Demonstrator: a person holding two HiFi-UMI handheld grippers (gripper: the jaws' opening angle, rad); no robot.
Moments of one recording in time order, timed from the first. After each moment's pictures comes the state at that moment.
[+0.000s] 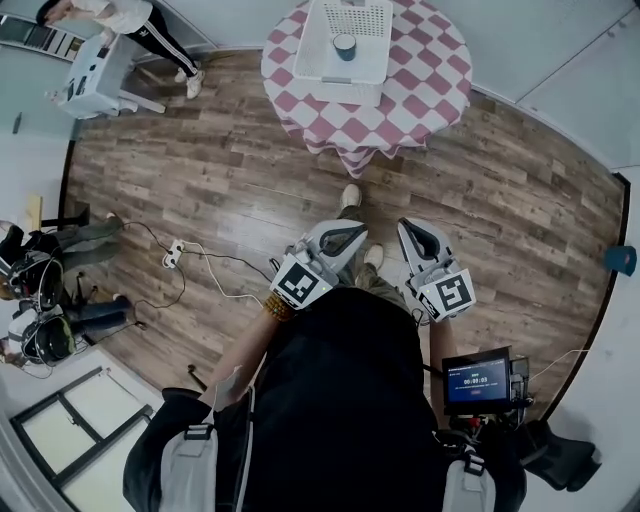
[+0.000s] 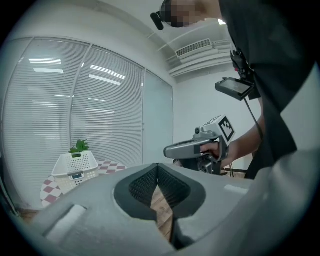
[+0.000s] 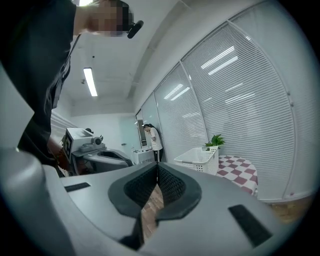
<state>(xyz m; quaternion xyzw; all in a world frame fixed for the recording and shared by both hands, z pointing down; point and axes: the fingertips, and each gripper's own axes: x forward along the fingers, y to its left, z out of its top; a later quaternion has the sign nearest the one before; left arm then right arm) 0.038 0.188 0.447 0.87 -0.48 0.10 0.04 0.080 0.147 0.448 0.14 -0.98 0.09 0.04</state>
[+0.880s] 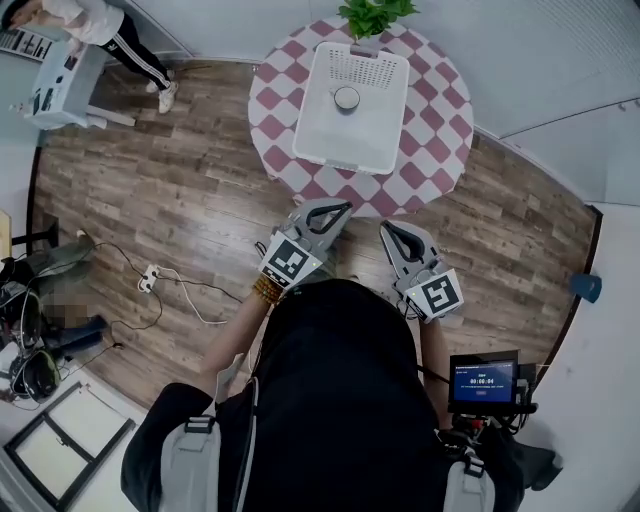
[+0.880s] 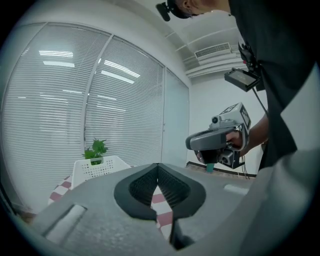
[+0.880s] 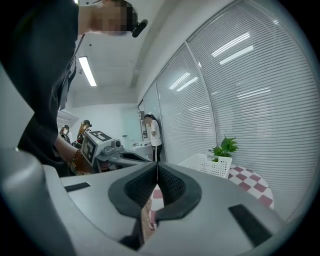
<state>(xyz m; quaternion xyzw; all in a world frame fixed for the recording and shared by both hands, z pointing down) -0.159 -0.035 0.453 0.86 -0.50 0.10 0.06 -0.100 -0.035 0.426 0.11 -0.99 0.07 0.10</state>
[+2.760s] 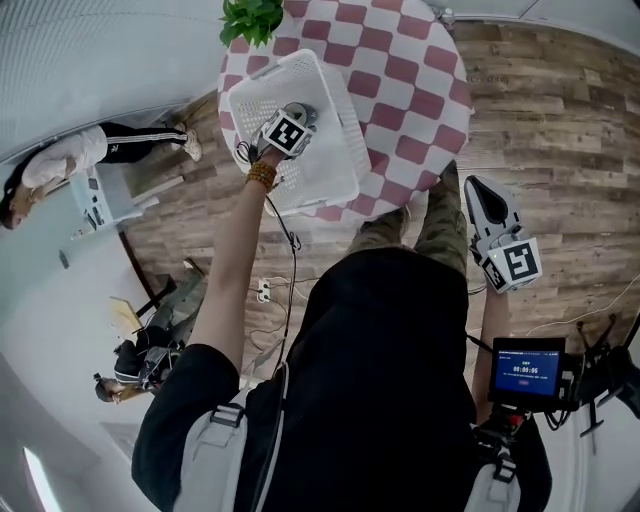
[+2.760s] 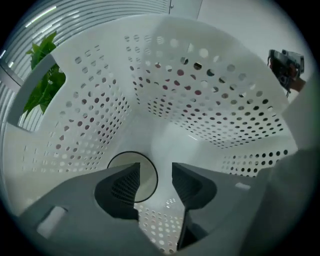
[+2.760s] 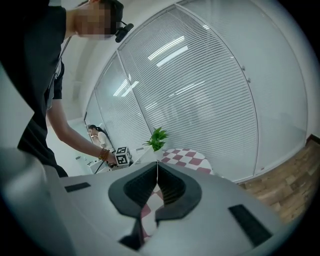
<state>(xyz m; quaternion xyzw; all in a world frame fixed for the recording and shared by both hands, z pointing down) -0.281 -0.301 0.724 0.68 -0.28 0.62 0.27 0.095 -0.245 0.519 0.35 -0.90 0.24 0.07</state>
